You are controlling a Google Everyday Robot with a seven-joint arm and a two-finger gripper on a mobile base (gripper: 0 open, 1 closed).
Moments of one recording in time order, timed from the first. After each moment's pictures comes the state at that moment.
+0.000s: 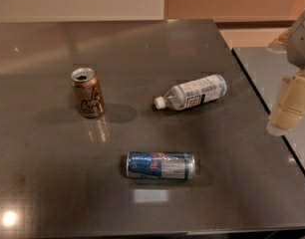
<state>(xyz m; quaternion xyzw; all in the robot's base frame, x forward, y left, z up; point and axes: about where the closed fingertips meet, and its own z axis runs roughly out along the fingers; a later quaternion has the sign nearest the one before) 0.438 -0.217 0.976 -0.60 0.78 -0.03 0.16</state>
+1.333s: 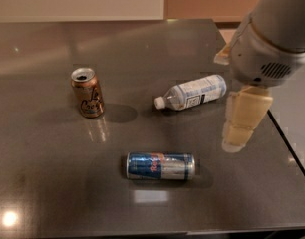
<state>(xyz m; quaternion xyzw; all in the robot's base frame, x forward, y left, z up) 0.418 -0.130 0.964 -0.67 0.73 -0.01 0.14</state>
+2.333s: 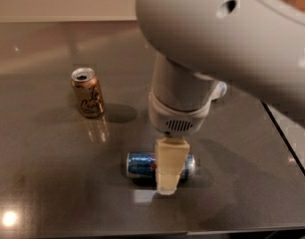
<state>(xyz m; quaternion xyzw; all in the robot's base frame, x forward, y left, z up) 0.384 -0.027 0.892 -0.69 0.72 -0.01 0.09</state>
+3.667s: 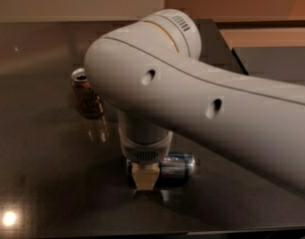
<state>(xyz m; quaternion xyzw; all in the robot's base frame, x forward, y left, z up) 0.368 0.014 0.836 -0.72 0.69 -0.02 0.05</state>
